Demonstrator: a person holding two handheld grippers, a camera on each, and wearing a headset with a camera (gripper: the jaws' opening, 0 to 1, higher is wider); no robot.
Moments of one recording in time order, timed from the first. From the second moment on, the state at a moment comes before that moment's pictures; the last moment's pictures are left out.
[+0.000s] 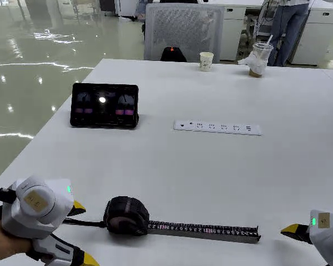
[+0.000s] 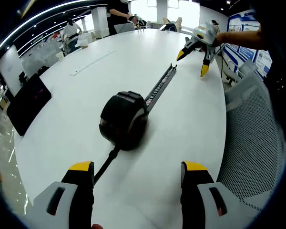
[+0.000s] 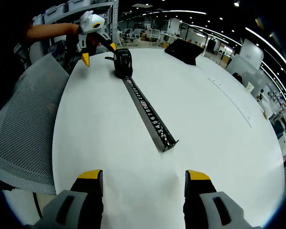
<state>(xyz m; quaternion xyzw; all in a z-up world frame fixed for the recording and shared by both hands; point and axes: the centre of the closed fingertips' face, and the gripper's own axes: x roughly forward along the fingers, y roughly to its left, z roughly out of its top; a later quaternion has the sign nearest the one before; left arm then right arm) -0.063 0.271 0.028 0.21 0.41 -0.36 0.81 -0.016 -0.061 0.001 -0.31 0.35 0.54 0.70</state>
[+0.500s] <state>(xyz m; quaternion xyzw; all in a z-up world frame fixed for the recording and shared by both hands) -0.077 0.253 0.025 0.15 0.39 -0.33 0.85 -0.029 -0.051 0.010 -0.24 0.35 0.50 0.76</state>
